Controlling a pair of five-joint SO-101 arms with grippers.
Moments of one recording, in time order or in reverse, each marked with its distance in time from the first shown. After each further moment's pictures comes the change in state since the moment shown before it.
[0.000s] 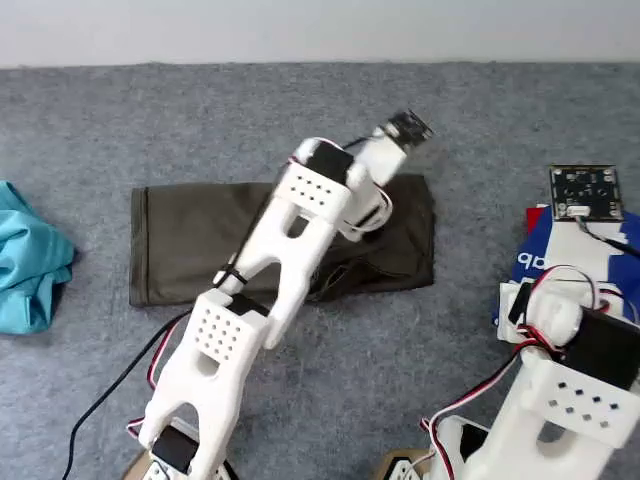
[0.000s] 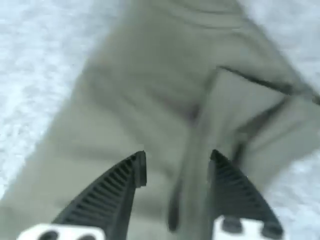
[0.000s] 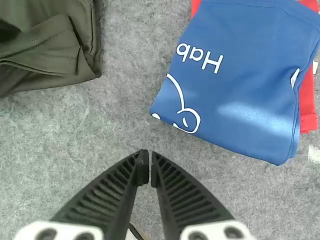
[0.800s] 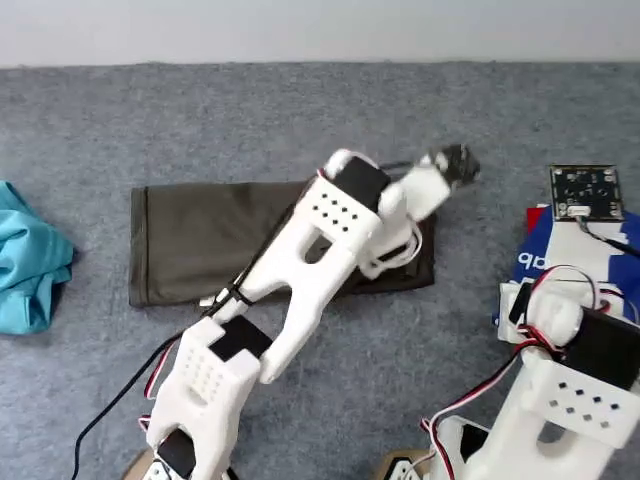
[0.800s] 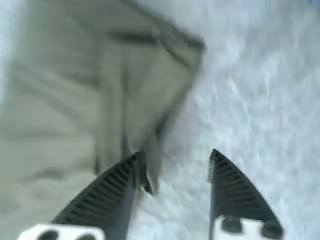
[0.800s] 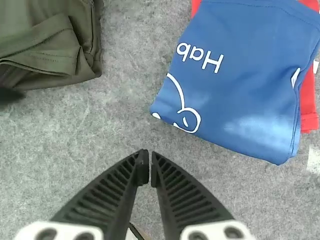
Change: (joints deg) left arm 10.5 -19.2 19.3 9.8 -4.6; right arm 0.0 0.0 0.1 0.0 0.0
